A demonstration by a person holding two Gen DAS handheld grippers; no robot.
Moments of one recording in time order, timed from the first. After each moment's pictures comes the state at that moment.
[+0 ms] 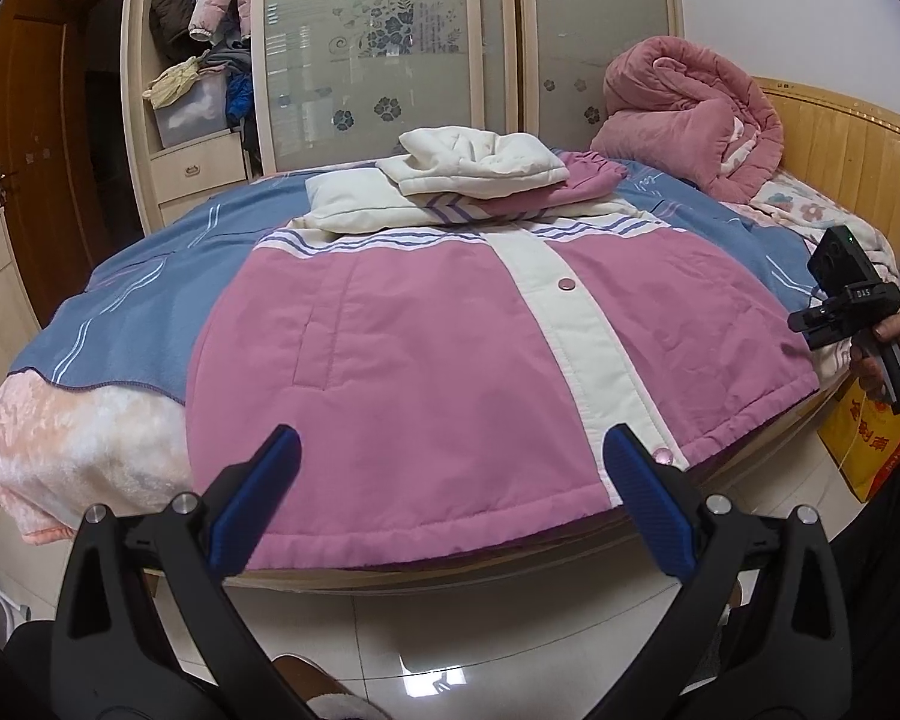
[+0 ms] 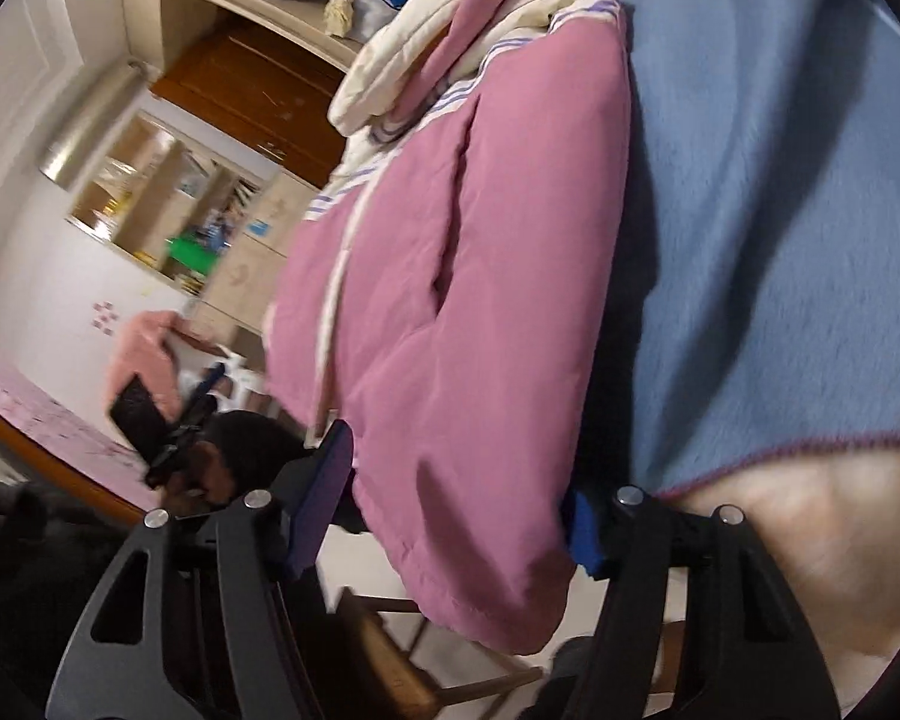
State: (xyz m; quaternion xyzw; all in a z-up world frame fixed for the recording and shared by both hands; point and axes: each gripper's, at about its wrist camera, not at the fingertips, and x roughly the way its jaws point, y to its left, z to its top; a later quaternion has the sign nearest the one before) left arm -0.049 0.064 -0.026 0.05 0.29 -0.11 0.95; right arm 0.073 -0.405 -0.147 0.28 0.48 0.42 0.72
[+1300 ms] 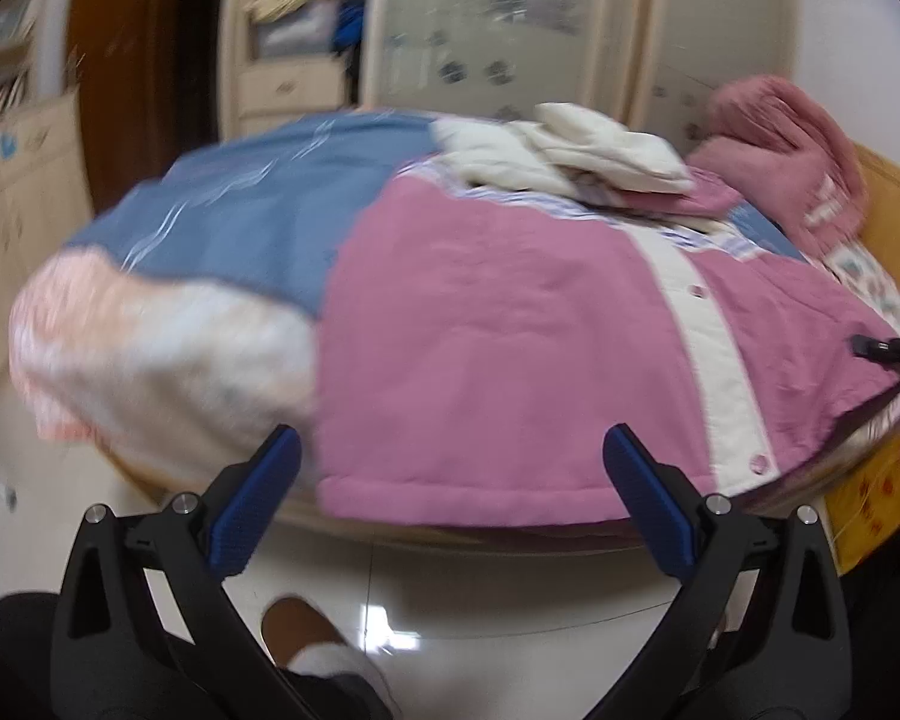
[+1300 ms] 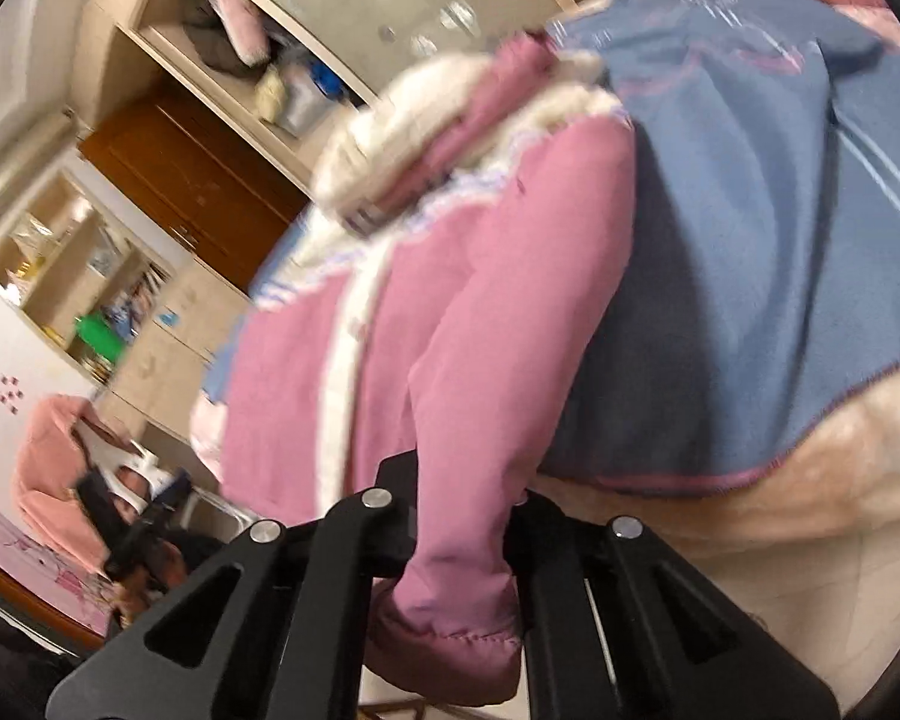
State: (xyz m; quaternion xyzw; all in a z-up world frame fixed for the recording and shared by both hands) left arm -0.039 0.160 -0.039 -0.07 0.34 -0.02 0.94; right arm 0.032 -0.341 -0.062 0.28 0.39 0.26 0.84
